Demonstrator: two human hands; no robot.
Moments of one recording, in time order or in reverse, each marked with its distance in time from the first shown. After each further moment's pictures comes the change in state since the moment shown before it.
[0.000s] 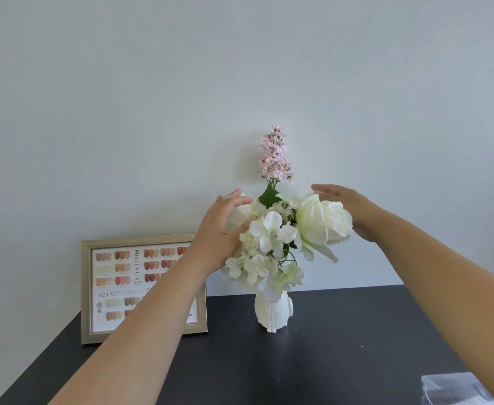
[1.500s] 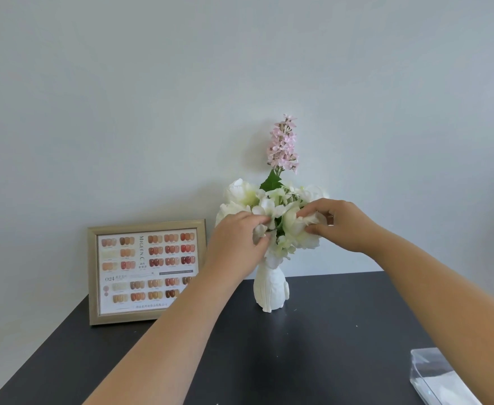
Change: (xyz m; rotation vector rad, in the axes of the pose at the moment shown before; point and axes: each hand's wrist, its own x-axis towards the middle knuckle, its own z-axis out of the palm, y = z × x) left_hand -0.032 0.015 0.038 0.411 0.137 0.059; right_hand -0.055 0.011 0.030 -0.449 0.008 -0.236
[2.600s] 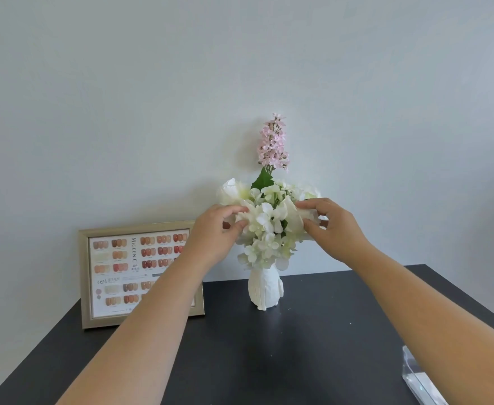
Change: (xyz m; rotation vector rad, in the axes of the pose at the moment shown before) left_hand 0.019 -0.036 -0.007 -0.227 -0.088 -0.109; right_hand -0.009 0.011 0.025 0.163 0.272 -0.027
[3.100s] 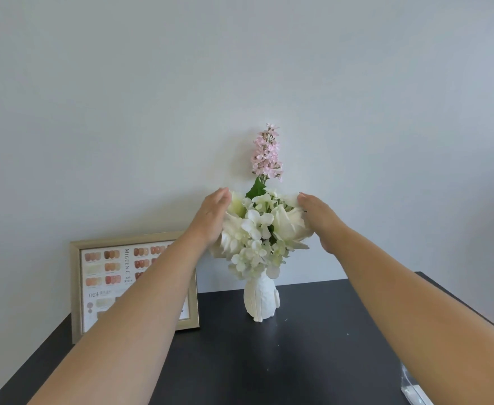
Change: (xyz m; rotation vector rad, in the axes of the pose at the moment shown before) left_hand 0.059 -0.009 0.003 -0.285 -0.103 -0.160; right_hand 0.055 -0.003 0.008 0.305 -0.067 0.486
